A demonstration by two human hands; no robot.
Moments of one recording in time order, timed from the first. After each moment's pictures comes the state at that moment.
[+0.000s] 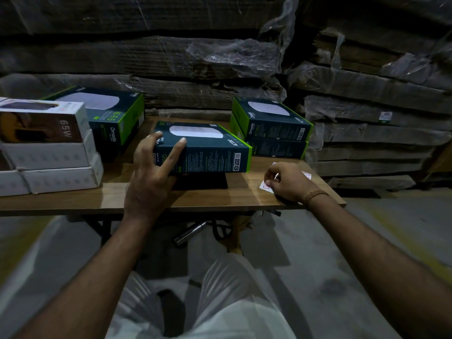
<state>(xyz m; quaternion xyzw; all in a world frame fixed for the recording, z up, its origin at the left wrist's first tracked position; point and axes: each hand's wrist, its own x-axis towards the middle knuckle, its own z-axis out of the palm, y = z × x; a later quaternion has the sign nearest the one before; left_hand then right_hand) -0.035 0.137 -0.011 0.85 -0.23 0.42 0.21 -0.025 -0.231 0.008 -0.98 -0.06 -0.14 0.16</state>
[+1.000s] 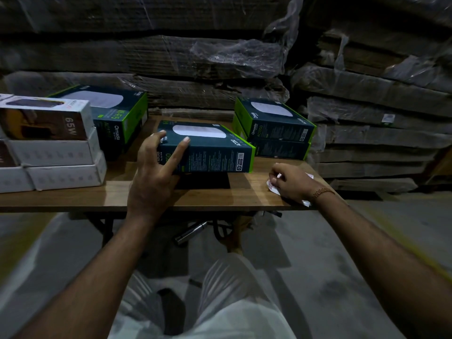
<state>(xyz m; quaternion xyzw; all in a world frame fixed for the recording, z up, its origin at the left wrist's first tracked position) -0.039 0.136 -0.009 0.86 -0.22 0.42 0.20 -0.023 -0.241 0.011 -0.98 -0.08 -0.10 0.17</state>
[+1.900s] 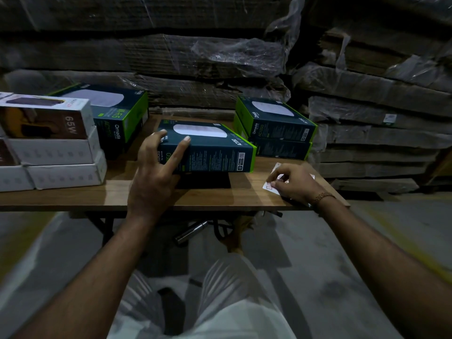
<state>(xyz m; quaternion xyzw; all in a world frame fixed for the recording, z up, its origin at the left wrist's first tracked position) -0.031 0.140 -0.015 0.85 -0.22 0.43 0.19 -0.032 -0.241 0.006 -0.96 -0.03 -0.11 0.27</state>
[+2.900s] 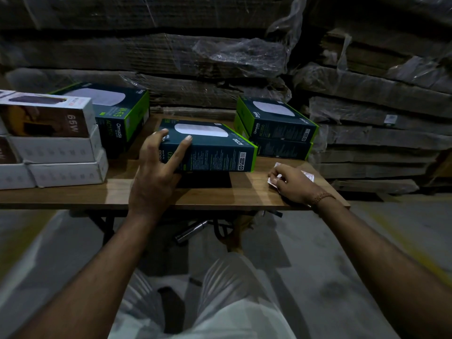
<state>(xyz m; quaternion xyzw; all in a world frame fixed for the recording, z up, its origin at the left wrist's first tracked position) -0.027 0.140 -0.020 0.85 -0.22 0.44 0.18 -0.026 -0.238 0.003 -0.97 -0.06 -0.09 0.22</state>
